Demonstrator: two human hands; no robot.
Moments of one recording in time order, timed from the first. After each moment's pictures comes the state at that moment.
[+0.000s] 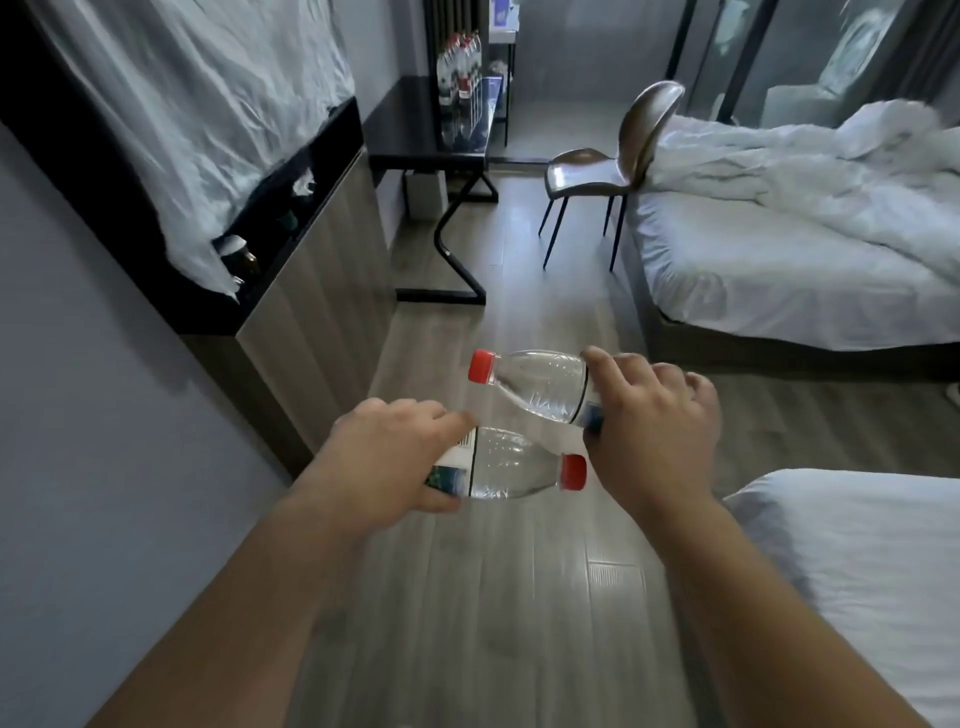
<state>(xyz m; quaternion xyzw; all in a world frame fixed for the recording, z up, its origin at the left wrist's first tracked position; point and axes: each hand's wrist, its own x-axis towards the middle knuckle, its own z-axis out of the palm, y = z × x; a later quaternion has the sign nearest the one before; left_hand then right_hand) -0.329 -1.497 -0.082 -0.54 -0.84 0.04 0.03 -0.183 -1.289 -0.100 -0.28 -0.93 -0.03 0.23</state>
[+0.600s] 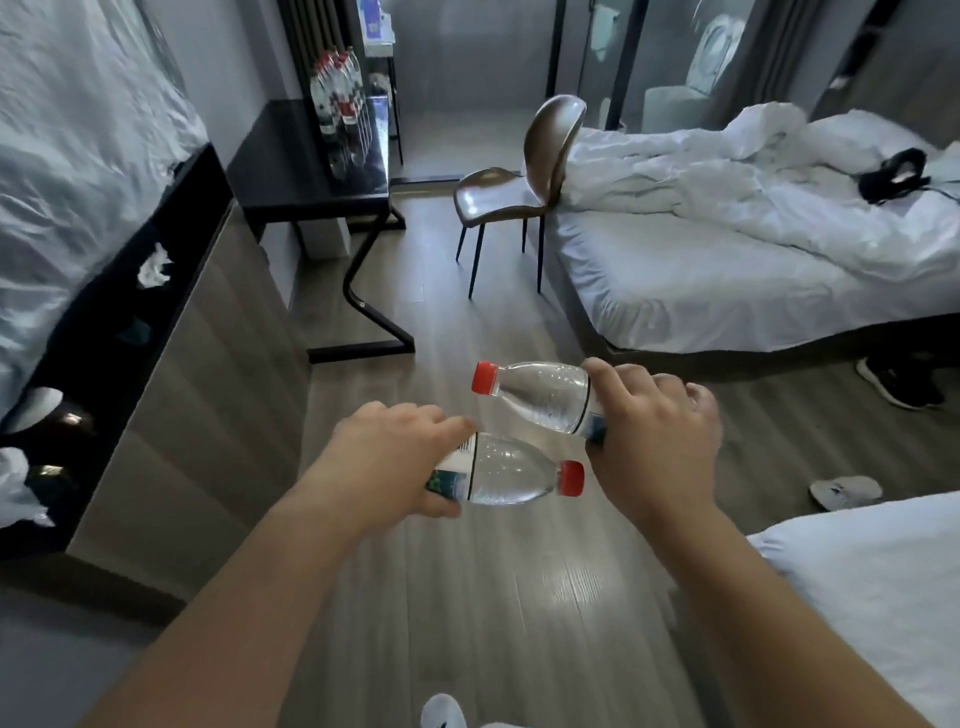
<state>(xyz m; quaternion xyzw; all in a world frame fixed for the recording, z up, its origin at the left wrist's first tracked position) -0.590 -1.294 -0.089 -0.64 -0.77 0.04 0.01 -0.392 -1.127 -0.113 -0.38 -0.89 -0.09 0.23</state>
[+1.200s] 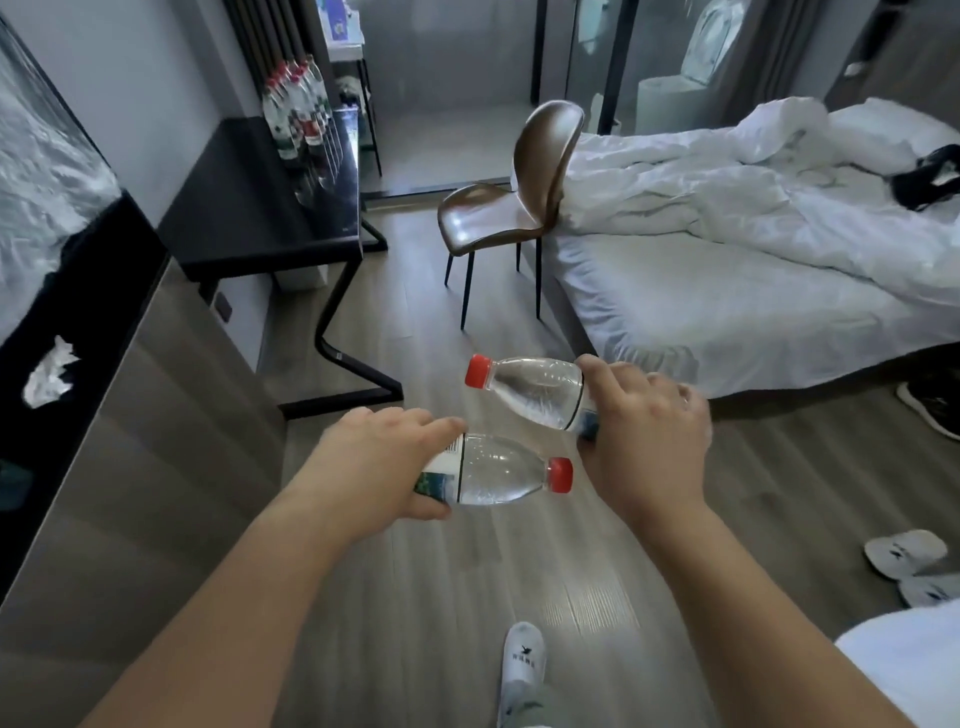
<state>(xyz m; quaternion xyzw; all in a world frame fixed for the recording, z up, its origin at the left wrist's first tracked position) -0.792 -1.071 -0.101 -0.64 -0.76 0.04 0.00 -0.590 -0.907 -0.131 -0.41 -0.88 -0.06 0.22</state>
